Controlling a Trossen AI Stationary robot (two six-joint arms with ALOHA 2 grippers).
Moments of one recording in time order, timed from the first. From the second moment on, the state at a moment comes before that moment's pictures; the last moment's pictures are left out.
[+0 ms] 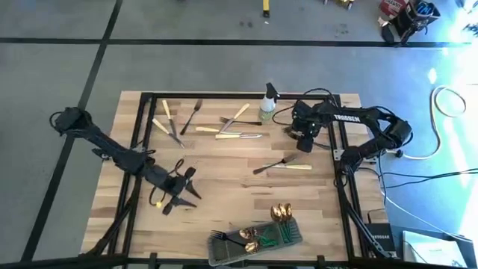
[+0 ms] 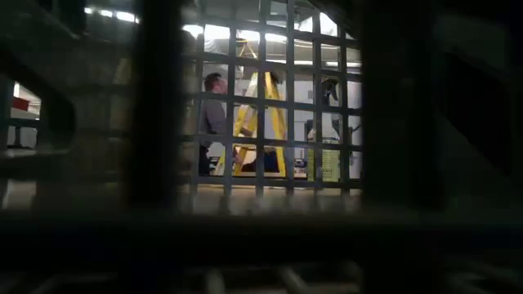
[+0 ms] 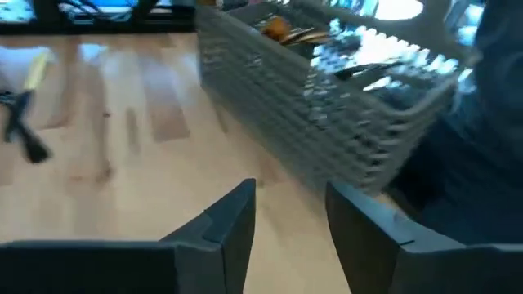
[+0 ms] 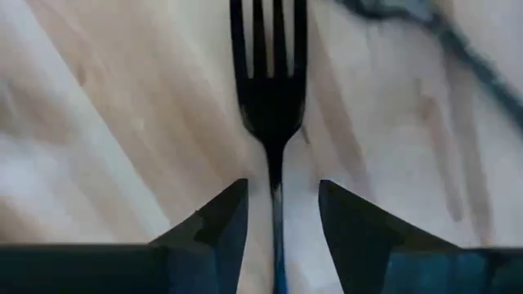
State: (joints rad) left arm -0.54 1.11 0.34 0.46 -0.08 -0.16; right arm -0.74 1.47 0.68 -0.76 -0.05 -0.31
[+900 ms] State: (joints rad) left arm -0.78 1.59 0.59 0.61 -0.08 0.00; right arm -0.73 1.53 0.77 -0.68 -0.21 -0.21
